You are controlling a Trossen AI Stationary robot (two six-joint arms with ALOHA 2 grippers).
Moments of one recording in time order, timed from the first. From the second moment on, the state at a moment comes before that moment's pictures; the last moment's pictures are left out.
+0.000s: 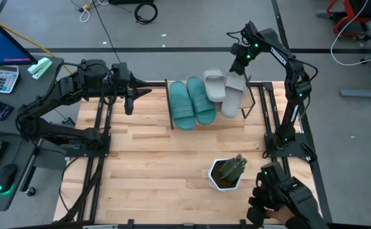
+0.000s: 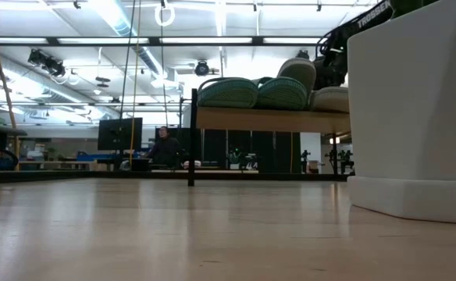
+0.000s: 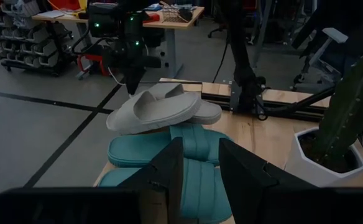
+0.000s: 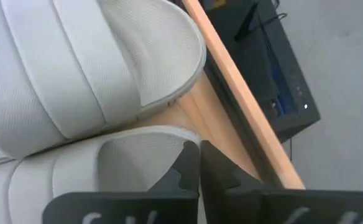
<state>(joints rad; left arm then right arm) 0.32 1.05 1.43 -0.66 0.05 0.04 -1.16 1.93 1.84 -1.25 -0.54 -0.56</state>
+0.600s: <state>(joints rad) 0.32 1.05 1.43 -0.65 0.05 0.03 -1.11 1.93 1.85 -1.22 -0.32 -0.66</state>
